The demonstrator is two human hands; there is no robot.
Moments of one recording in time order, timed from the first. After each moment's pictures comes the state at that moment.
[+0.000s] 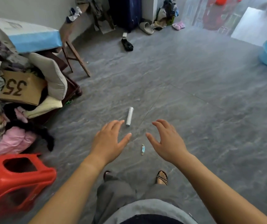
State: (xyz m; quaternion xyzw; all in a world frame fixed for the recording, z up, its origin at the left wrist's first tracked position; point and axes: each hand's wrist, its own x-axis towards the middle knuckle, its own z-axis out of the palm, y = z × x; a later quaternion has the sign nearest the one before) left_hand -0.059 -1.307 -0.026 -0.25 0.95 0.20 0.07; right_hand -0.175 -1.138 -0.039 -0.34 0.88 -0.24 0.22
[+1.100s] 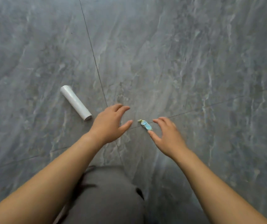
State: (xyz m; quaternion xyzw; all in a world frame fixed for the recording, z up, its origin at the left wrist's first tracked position) left_hand -0.203 -1.449 -0.663 0.25 0.93 0.15 0.24; right_hand -0.104 -1.260 -0.682 0.15 0.92 -0.31 0.18
